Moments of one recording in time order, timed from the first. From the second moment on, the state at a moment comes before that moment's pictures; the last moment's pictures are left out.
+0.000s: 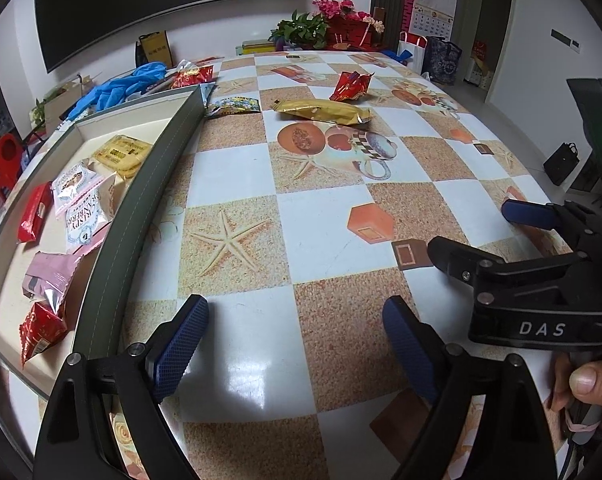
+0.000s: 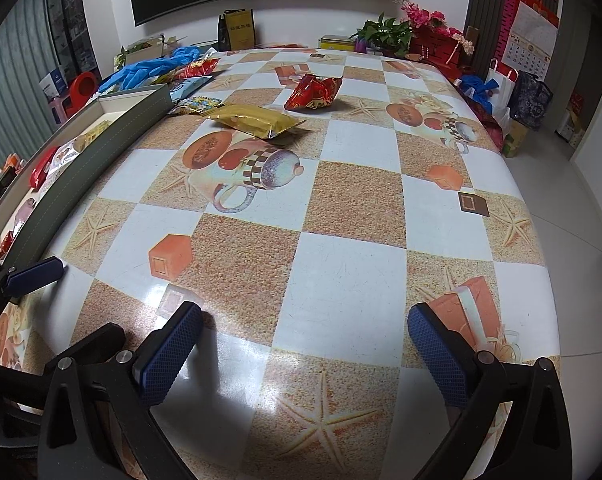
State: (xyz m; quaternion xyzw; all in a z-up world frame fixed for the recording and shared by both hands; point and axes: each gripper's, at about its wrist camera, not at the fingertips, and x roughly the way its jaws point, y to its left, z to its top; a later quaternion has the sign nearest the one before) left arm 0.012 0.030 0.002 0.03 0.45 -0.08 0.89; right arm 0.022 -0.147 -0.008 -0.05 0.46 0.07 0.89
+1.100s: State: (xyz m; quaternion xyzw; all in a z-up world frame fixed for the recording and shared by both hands) left arm 0.012 0.028 -0.001 0.03 0.46 -0.08 0.88; right arm 0.080 -0.169 0.020 0.06 0.47 0.05 0.88
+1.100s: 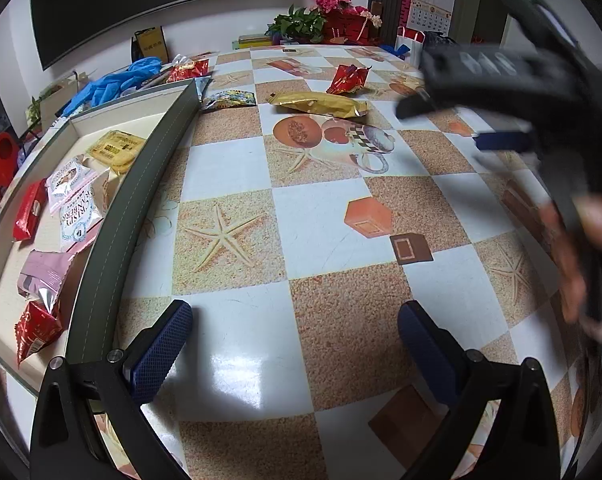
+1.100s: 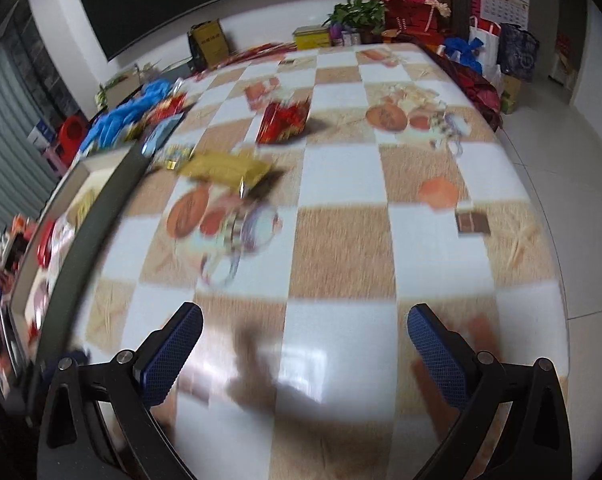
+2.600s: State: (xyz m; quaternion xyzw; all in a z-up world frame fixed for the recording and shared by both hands) left arm 0.029 0.028 0.006 0.02 0.47 -0.07 0.88; right arm 0.078 -0.166 0.011 -0.05 0.46 0.07 0.89
